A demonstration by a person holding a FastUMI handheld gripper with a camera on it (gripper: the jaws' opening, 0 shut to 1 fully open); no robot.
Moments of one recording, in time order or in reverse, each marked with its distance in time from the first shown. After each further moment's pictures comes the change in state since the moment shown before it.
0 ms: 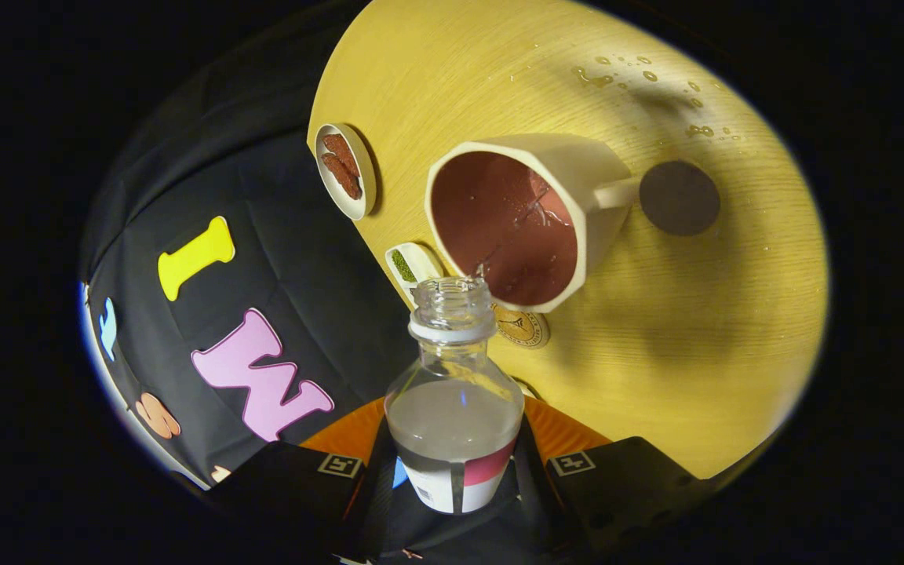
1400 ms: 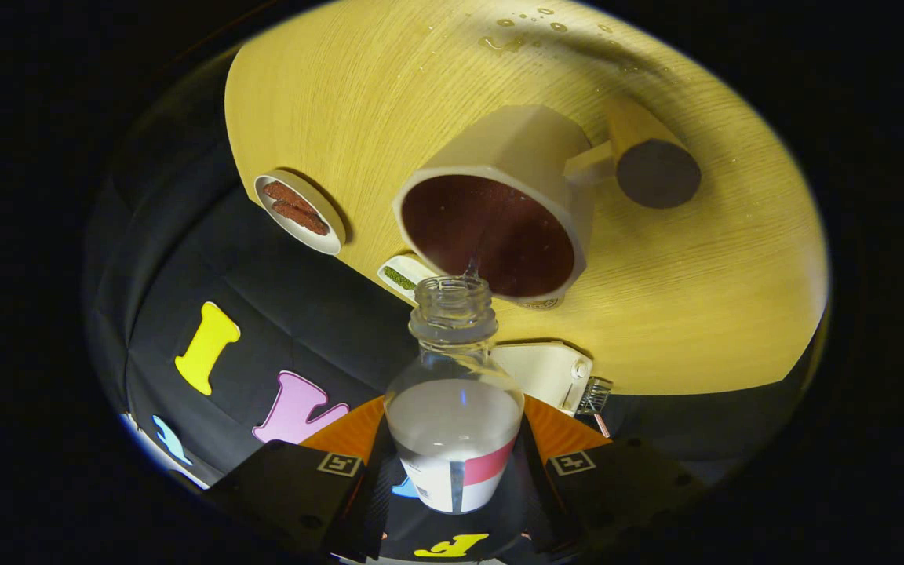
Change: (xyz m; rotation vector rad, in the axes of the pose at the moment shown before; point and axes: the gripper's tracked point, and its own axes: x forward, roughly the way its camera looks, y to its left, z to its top) arm -0.014 0.027 0.011 0.397 0.089 -0.019
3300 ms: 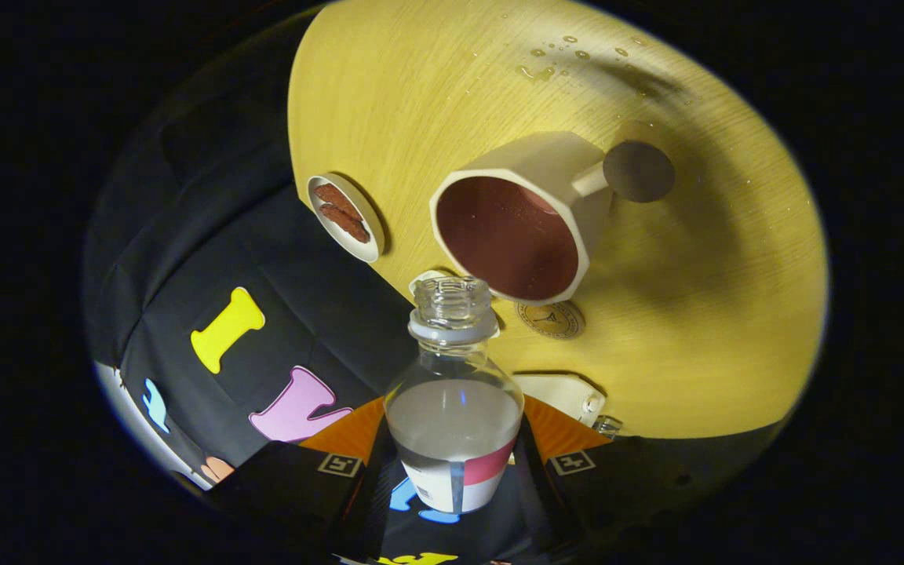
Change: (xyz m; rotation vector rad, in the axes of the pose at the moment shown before) arm -0.006 -0.004 0.000 -0.220 -0.168 0.187
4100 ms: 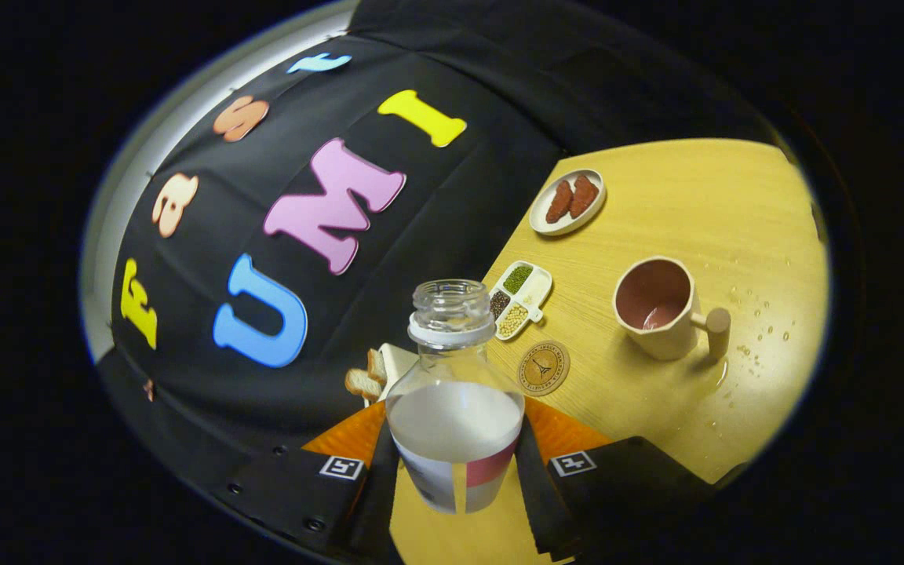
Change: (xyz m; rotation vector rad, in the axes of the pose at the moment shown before) arm -0.045 -0.051 -0.086 -1.450 -0.037 0.119
